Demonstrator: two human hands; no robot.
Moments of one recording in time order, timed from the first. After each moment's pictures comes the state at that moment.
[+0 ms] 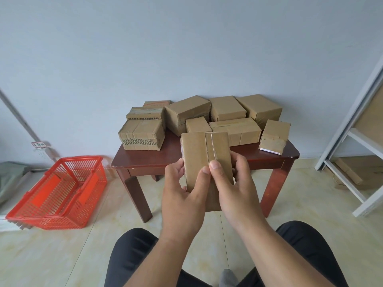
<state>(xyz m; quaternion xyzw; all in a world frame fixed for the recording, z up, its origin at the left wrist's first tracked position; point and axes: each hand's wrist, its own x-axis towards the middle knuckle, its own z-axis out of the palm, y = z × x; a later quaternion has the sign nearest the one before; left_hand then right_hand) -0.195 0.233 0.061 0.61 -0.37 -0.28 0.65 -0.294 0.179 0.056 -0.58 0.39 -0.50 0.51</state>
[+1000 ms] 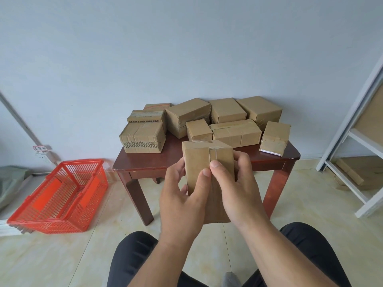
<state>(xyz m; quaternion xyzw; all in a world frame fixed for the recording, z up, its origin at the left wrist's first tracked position) -0.193 0.238 0.068 0.60 -0.37 -0.25 0.66 -0.291 0.178 0.067 -0.56 0.39 -0.50 0.53</state>
